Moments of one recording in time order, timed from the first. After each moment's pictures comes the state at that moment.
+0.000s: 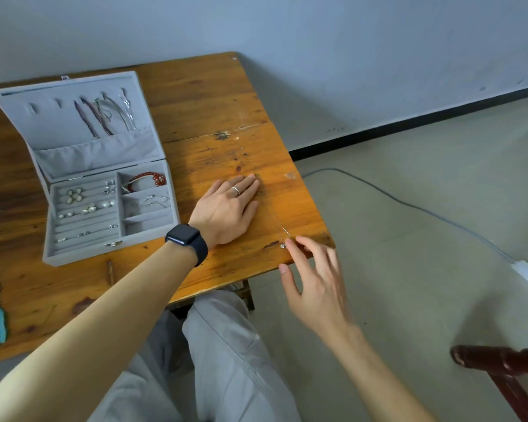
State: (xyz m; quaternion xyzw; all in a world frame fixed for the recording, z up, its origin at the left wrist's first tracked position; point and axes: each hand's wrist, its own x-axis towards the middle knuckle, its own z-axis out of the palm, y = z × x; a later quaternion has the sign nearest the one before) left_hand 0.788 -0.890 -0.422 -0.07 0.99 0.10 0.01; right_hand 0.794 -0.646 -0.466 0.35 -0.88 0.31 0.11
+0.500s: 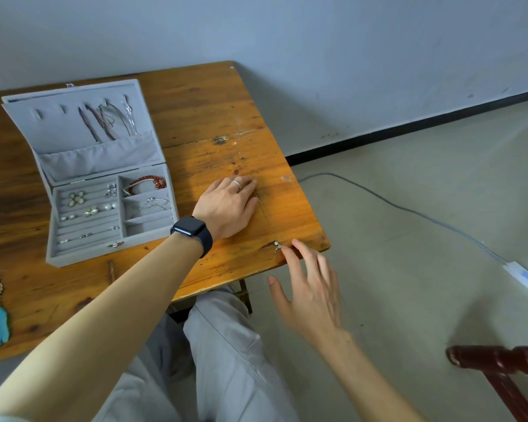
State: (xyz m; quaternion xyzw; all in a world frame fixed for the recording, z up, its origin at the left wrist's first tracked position) left_hand 0.778 -0.887 -0.411 -0.09 0.99 0.07 0.02; right_hand 0.814 -0.644 -0.461 0.32 -0.92 0.20 0.08
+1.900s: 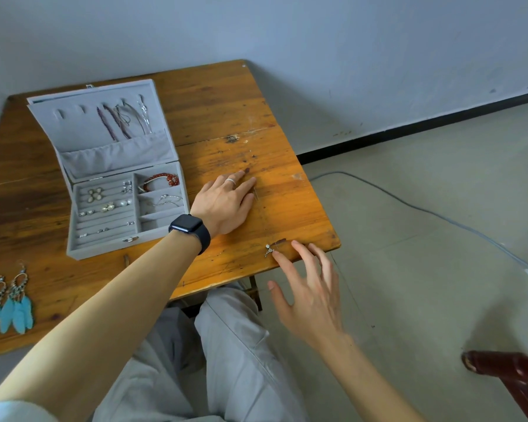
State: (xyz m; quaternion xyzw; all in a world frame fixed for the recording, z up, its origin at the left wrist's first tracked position) left_hand 0.791 -0.902 -0.409 -0.14 0.99 0.07 0.04; right_hand 0.825 -0.648 -0.472 0.36 -0.90 0.24 0.09
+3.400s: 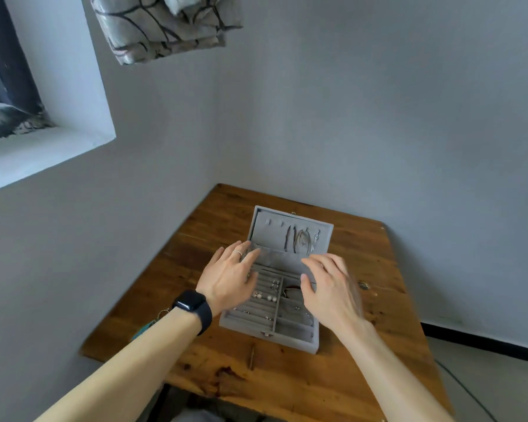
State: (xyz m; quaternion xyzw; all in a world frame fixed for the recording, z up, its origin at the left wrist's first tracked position) left_hand 0.976 -1.043 -0.325 -0.35 0.92 0.07 -0.15; right_hand 0.777 -0.914 -0.330 0.58 -0.77 0.22 0.15
